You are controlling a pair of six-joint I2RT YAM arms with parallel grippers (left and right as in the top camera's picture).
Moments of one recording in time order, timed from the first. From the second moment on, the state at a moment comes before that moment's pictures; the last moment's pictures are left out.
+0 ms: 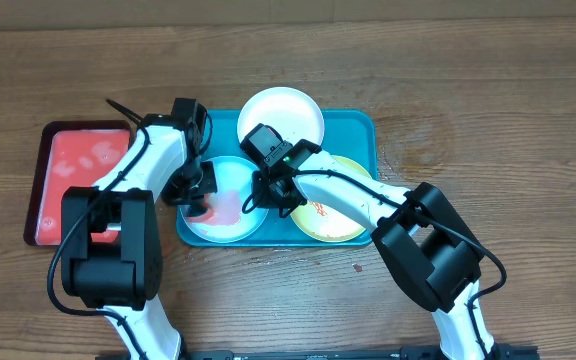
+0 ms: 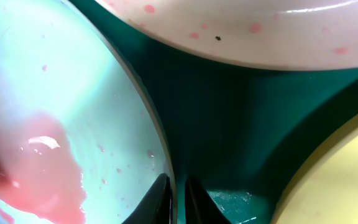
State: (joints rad) left arm -0.09 1.95 1.29 -0.99 -0.13 -0.32; right arm 0.77 2.15 1.55 -0.72 -0.10 0.73
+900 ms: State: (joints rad) left arm -0.09 1.95 1.29 -0.88 0.20 -0.32; right arm 0.76 2.15 1.55 -0.73 -0.09 0.73
